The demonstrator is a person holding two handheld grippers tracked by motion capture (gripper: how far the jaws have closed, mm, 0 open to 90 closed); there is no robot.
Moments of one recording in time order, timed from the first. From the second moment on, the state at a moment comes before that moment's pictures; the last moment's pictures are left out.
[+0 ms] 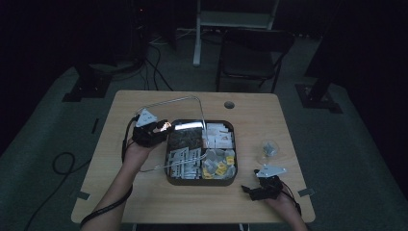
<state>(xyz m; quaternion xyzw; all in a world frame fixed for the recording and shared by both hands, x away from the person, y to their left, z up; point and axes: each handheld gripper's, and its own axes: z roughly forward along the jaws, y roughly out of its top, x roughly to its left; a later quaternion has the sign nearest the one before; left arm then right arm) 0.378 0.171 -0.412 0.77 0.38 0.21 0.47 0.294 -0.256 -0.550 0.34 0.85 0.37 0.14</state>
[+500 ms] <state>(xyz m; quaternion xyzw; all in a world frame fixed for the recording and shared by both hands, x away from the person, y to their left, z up) 0.386 0.125 -0.429 0.80 0.34 0.18 0.45 0.294 -0.256 -0.550 0.34 0.85 0.37 0.14</state>
